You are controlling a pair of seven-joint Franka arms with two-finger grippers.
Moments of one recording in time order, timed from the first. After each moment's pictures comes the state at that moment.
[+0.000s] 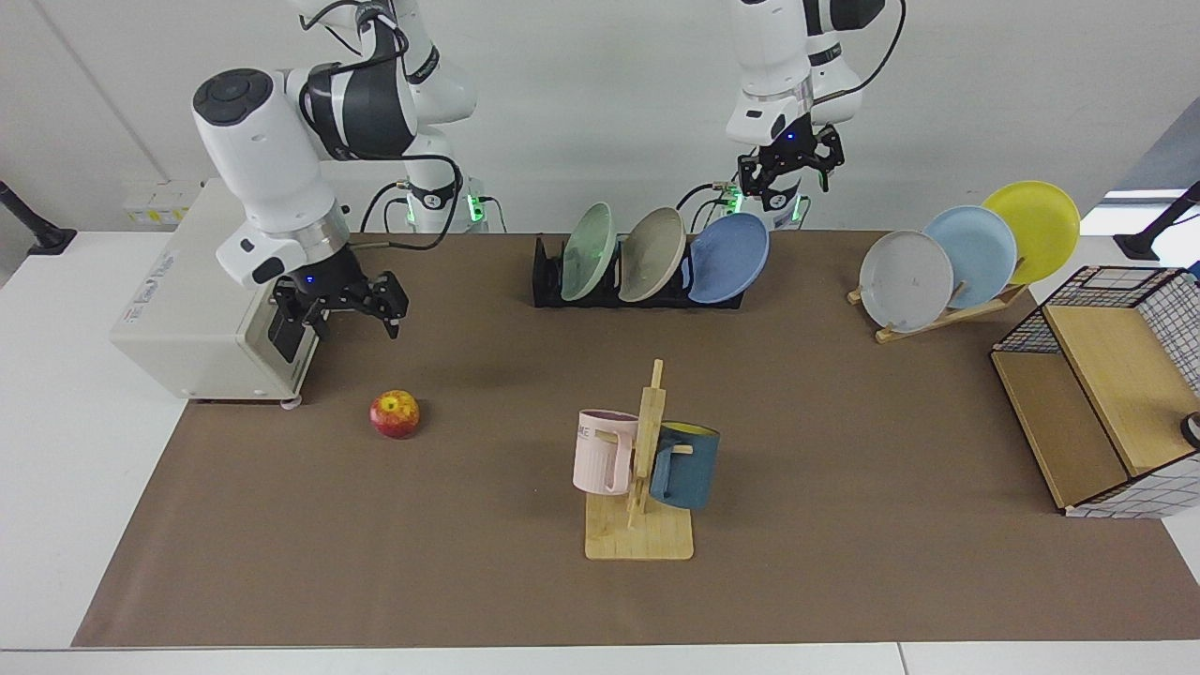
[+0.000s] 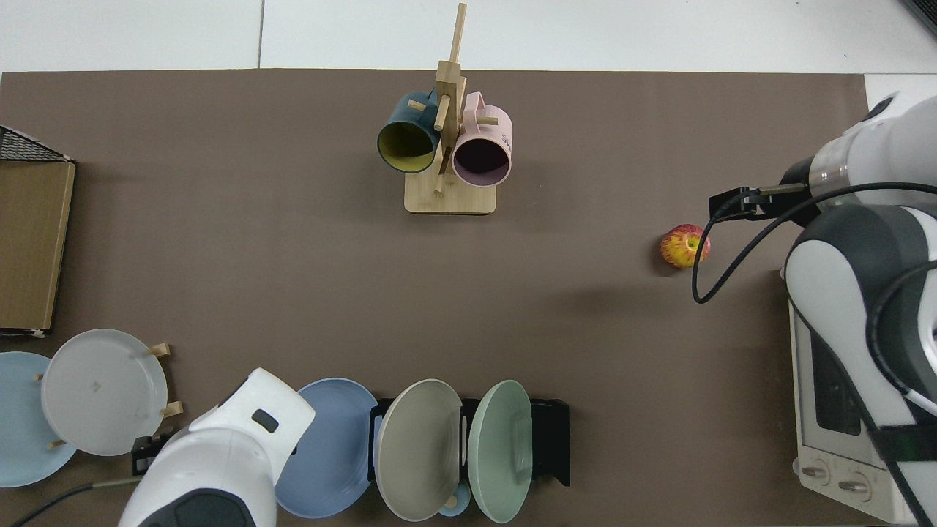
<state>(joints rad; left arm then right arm) 0.02 -0.57 -0.48 -2.29 0.14 1.71 -0.43 0.11 0.12 -0.06 -1.71 0.03 1.89 0.03</state>
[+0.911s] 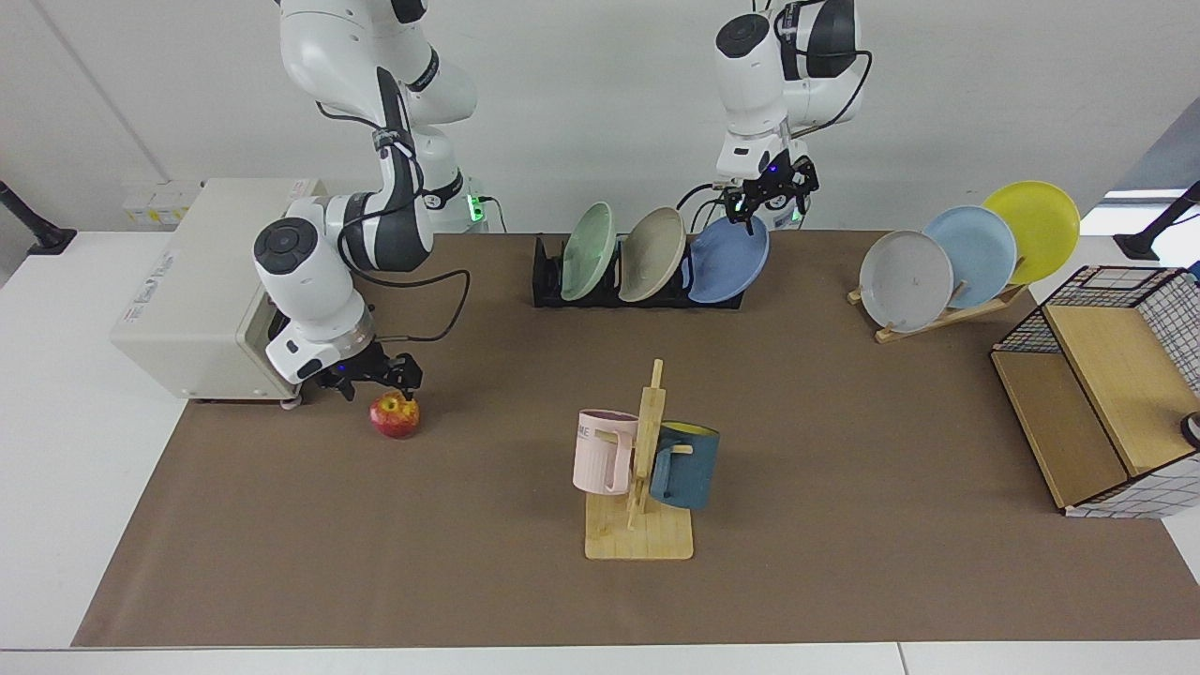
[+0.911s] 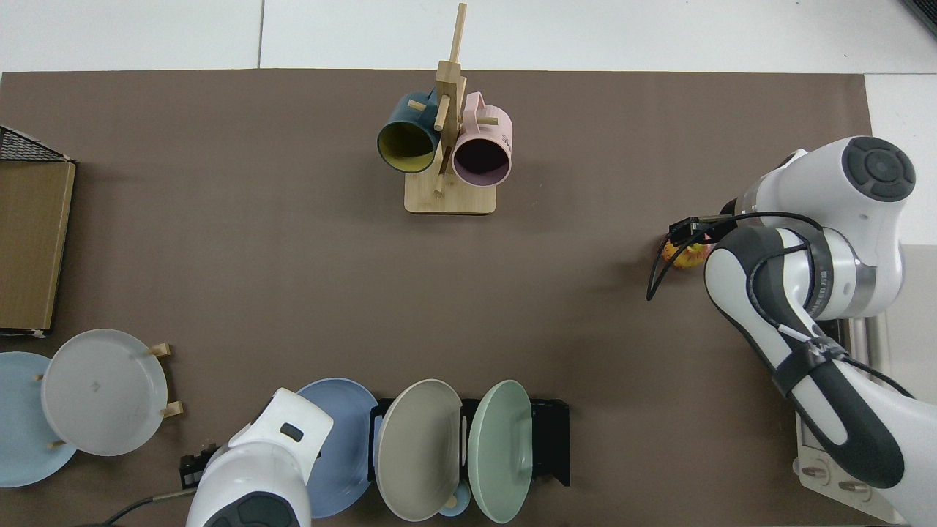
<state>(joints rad) 0.00 -0.61 -0.52 -2.49 0.07 1.85 -0.57 0.08 0.27 -0.07 -1.91 0.03 2.17 0.04</state>
